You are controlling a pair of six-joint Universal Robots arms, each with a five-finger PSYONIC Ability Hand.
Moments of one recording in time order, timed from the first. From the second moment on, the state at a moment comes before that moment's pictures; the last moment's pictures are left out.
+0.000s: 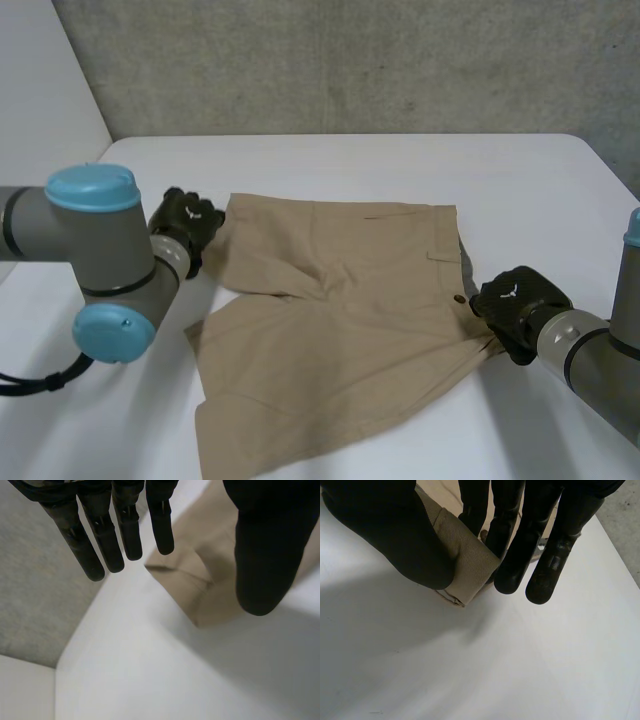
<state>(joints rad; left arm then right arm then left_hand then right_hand) 4.31 -2.20 -1.31 3.23 -1.65 3.85 1.86 -1.29 1.76 0.12 1.47 2.35 0.48 0.48 0.49 0.48 0.30 0.97 1.18 1.19 1.19 0.99</state>
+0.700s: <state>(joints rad) 4.36 -2.40 -1.07 3.05 -1.58 3.64 1.85 -1.29 1.77 0.11 1.47 2.35 1.14 1.19 1.19 1.19 0.96 0.97 1.18 1.19 1.19 0.99</state>
